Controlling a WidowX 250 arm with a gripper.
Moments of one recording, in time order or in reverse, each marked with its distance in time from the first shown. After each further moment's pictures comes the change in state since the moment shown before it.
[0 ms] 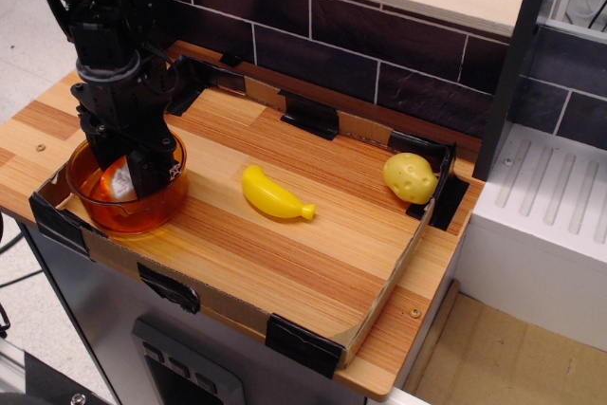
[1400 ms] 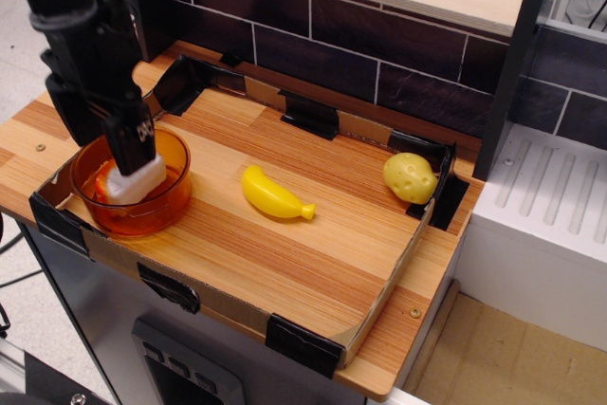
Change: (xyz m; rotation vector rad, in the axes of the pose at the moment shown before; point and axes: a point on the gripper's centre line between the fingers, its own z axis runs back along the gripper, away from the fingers) arm -0.008 0.003 0.036 -0.100 -0.013 -0.034
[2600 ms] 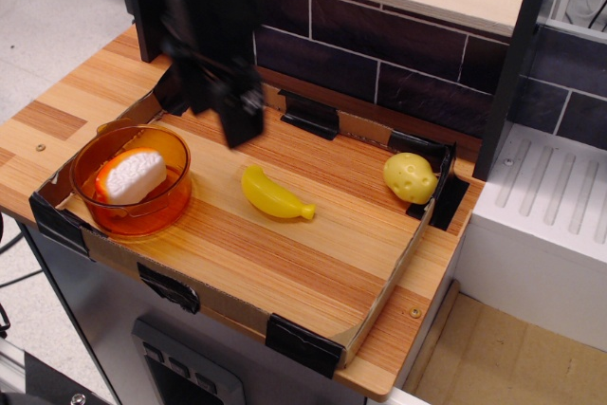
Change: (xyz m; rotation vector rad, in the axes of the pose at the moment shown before) arm 0.045 -0.067 0.038 -0.123 -0.060 -0.258
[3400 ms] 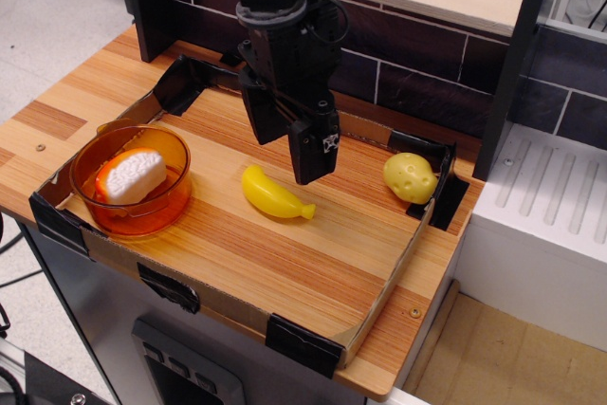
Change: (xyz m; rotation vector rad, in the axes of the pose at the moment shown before) arm 0.032 -0.038 -0.035 0.030 0.029 -0.042
